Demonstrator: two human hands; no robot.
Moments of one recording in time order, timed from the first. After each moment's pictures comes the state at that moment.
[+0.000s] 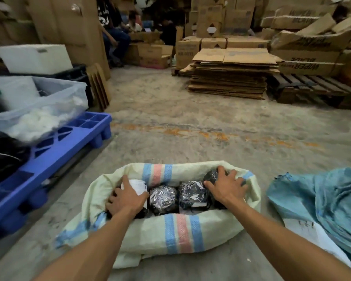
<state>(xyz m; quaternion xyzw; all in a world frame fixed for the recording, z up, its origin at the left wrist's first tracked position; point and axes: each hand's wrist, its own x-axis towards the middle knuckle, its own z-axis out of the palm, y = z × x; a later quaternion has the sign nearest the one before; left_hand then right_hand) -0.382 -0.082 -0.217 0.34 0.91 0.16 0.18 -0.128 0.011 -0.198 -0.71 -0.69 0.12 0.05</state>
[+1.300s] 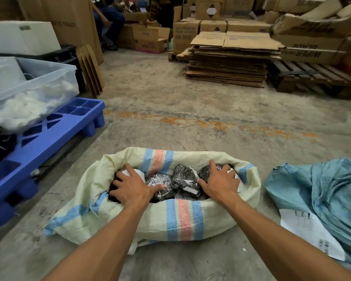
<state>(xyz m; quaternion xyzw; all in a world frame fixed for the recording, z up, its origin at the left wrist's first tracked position) -0.348 -0.060 -0.215 0.35 0.93 0.05 0.10 -0.136 0.014 -0.220 -0.68 -0.72 0.08 0.00</state>
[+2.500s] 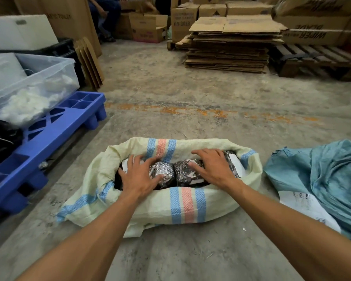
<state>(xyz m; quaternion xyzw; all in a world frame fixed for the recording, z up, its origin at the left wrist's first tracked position) -0.363 -0.081 -0.222 0.59 0.79 0.14 0.06 -0.131 0.010 -0.215 -0.46 -0.87 0.09 0.17</state>
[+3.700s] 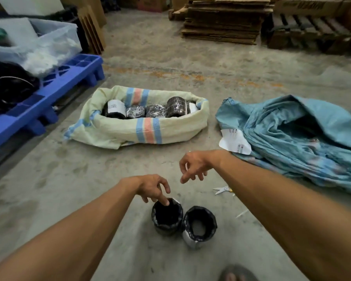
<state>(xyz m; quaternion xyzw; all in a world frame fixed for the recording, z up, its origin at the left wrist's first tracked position) -0.123 -0.310 -0.192 0.52 0.66 -0.09 0.53 0.044 -0.198 -0.165 -0.36 -0.83 0.35 -0.26</state>
